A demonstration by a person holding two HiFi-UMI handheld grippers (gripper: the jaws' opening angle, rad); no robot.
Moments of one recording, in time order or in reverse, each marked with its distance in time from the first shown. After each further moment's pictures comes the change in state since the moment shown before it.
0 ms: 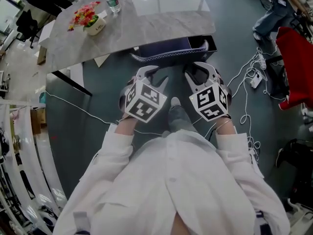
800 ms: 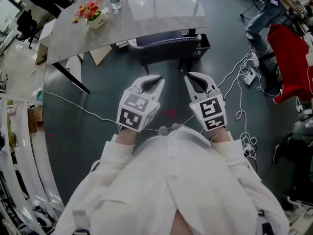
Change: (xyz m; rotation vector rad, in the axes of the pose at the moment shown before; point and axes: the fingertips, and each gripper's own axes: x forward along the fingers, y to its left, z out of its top) left arm -0.098 -0.082 -0.004 -0.304 -0.217 -0.060; right arm -0.105 0.073 0.012 0.240 -0.188 -0.008
